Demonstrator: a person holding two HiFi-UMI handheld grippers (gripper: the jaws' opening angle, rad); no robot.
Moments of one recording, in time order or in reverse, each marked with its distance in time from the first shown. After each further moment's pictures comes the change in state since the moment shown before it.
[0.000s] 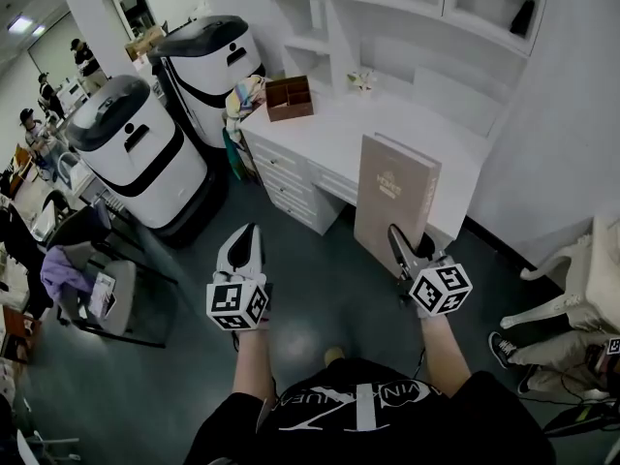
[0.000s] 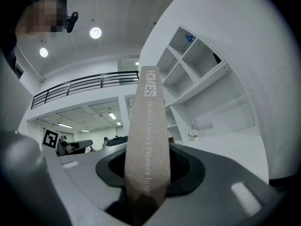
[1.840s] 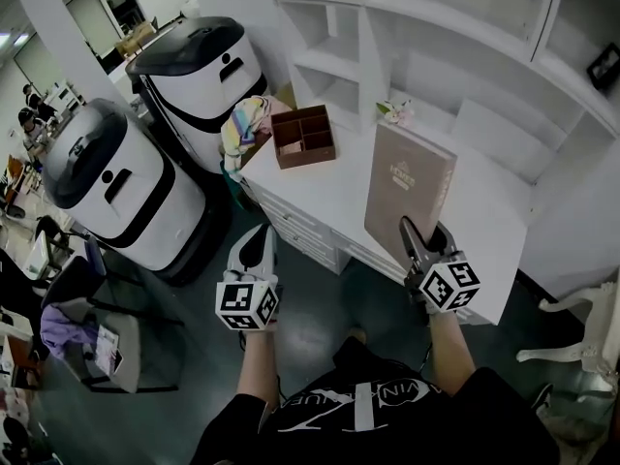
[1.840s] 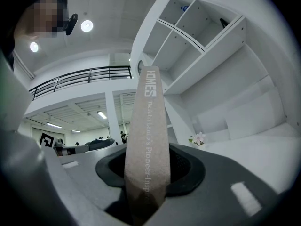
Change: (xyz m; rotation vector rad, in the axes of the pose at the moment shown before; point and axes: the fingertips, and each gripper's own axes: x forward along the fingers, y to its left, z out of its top) left arm 0.332 0.159 -0.039 -0.012 0.082 -0.080; right arm 0.348 -0.122 0.012 0.015 0.006 -0.065
